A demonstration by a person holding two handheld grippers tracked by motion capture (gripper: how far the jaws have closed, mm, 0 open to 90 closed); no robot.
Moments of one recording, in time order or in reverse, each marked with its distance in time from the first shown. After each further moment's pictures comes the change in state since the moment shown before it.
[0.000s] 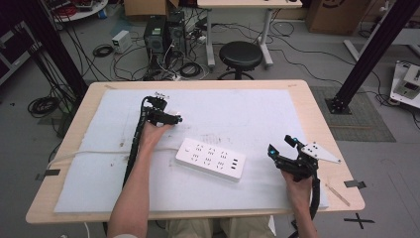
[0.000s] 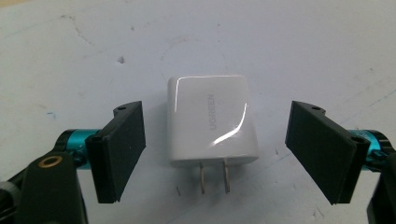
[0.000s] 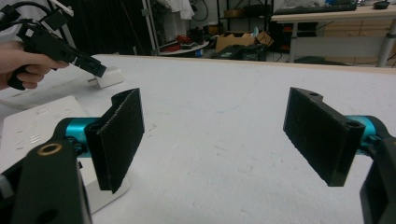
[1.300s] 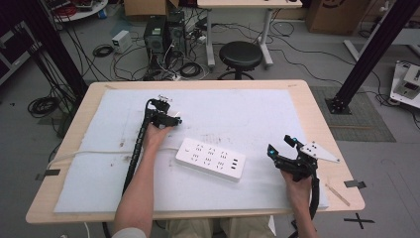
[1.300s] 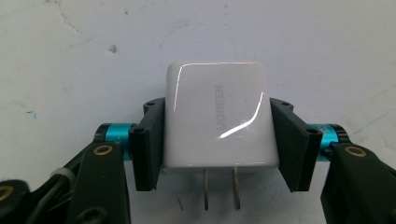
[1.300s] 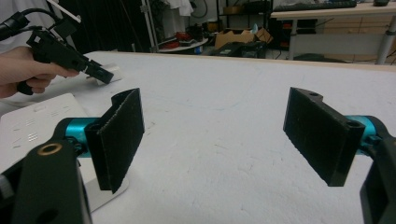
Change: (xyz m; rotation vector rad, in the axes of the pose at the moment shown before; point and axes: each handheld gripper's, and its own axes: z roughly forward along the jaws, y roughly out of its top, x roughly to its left) left arm 0.001 -0.006 0.017 0.027 0.020 0.024; right arm 0.001 0.000 0.002 0.013 -0.006 -0.002
